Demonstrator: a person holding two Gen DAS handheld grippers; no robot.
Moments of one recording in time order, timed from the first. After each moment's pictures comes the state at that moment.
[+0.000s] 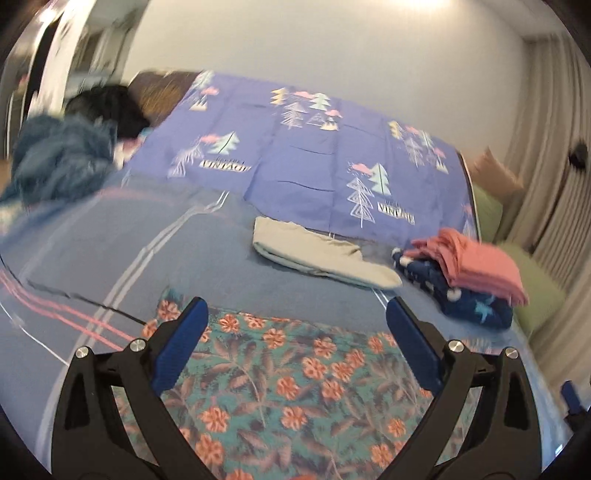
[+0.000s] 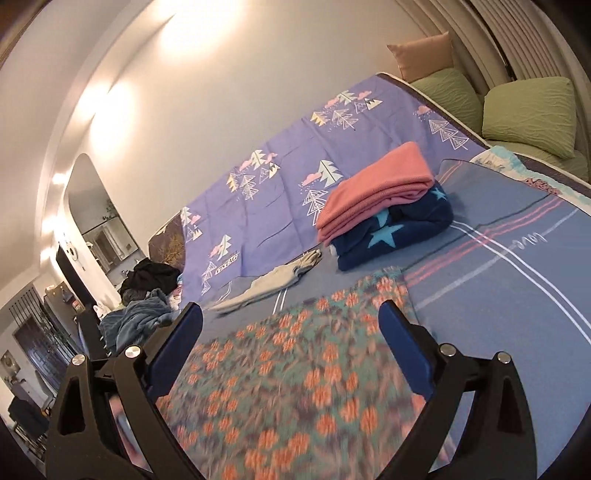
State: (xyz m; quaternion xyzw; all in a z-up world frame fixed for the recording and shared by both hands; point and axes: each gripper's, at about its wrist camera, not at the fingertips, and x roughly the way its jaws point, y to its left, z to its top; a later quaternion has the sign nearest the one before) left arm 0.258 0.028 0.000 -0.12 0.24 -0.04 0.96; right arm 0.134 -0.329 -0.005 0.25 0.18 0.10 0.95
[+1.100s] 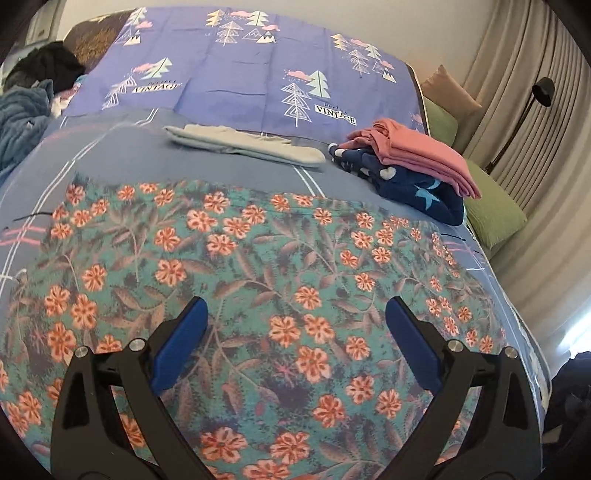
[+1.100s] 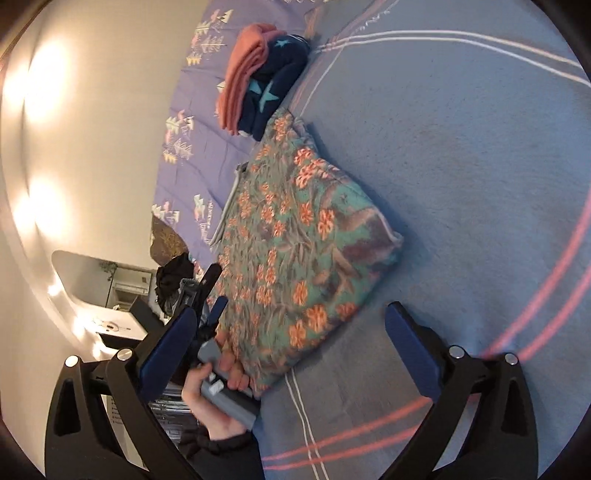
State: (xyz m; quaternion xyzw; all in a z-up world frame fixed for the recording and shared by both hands) left arm 0.232 -0.038 -0.048 -0.11 0.38 -0.16 0.91; right arm 0.065 -0.353 -0.067 0.53 0.37 0.06 0.76
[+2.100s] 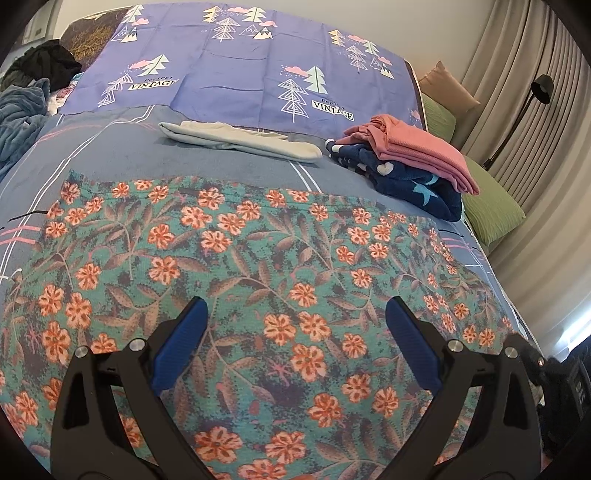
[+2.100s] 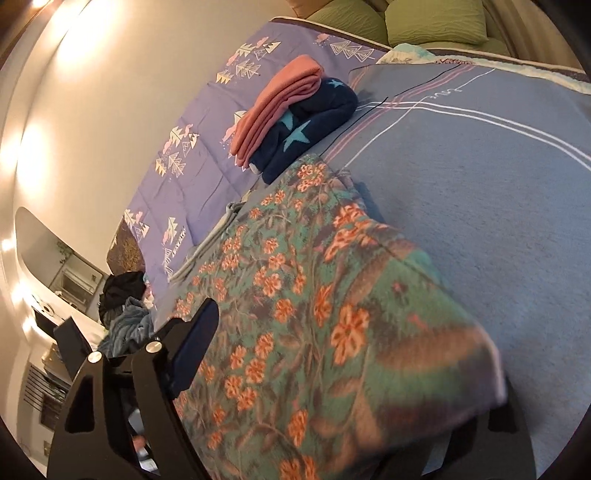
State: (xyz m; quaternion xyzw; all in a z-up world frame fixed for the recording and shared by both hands) left arm 0.233 -0.041 -0.049 -0.10 0.38 -0.16 0.90; right arm 0.131 -0.315 -0.066 0.40 0.29 0.00 0.87
